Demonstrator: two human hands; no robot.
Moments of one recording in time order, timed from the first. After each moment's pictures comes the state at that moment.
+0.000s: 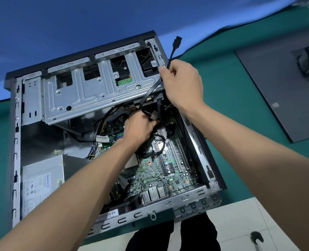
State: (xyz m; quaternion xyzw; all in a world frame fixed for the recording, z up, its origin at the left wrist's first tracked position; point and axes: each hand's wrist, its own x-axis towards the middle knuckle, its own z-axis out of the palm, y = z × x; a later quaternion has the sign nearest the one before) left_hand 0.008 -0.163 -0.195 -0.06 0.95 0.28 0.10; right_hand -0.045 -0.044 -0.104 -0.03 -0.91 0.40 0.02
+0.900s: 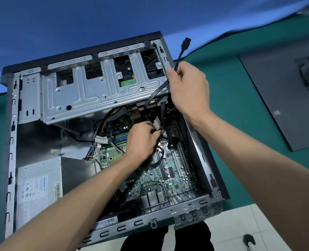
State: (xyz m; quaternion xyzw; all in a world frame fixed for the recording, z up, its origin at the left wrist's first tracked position) left_hand 0.037 -0.153 -0.183 -0.11 0.91 0.38 0.10; right_hand -0.045 -0.044 -0.105 -0.03 -0.92 0.39 0.03
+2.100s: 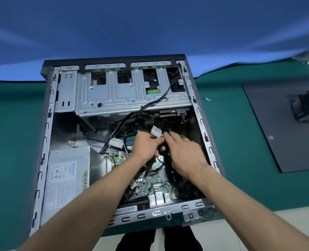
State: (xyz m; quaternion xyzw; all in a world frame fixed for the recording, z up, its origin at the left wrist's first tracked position) left_hand 0.049 -0.176 -0.175 -0.27 0.72 0.63 0.16; right_hand 0.047 -0.054 -0.128 0.25 -0.94 -0.05 -0.24
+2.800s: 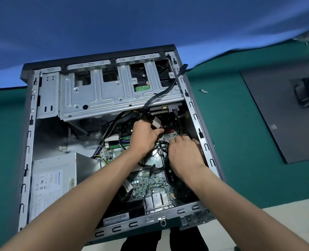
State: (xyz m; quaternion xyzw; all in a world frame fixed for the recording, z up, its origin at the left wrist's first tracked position) left_hand 0.019 -0.169 -0.187 -0.18 0.87 0.45 0.08; right_hand 0.049 -0.052 -0.129 0.31 -0.89 -0.24 -0.21
